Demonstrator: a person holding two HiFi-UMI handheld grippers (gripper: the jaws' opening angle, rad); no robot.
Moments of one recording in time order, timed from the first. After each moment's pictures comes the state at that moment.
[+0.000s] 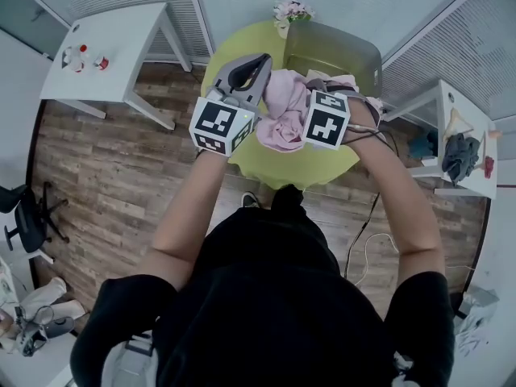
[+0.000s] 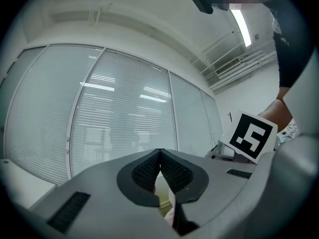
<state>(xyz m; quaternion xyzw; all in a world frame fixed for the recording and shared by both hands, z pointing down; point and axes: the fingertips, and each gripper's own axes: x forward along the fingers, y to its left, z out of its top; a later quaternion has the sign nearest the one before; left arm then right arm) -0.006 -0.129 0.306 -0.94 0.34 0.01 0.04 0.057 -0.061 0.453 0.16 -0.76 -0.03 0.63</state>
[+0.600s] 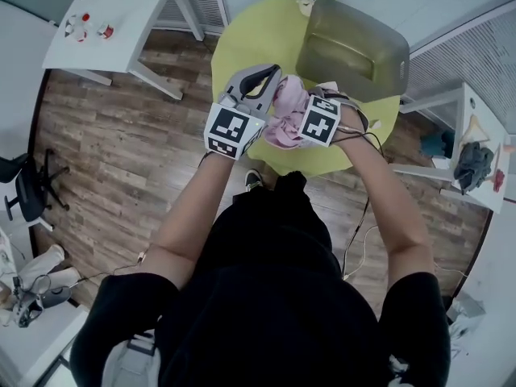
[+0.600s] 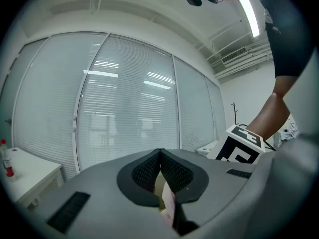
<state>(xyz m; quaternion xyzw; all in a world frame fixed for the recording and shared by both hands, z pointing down) -0.017 -0.124 0.410 -0.93 0.36 -0.05 -0.01 0.039 -0.058 0.586 0.12 -0.77 0.04 0.62</state>
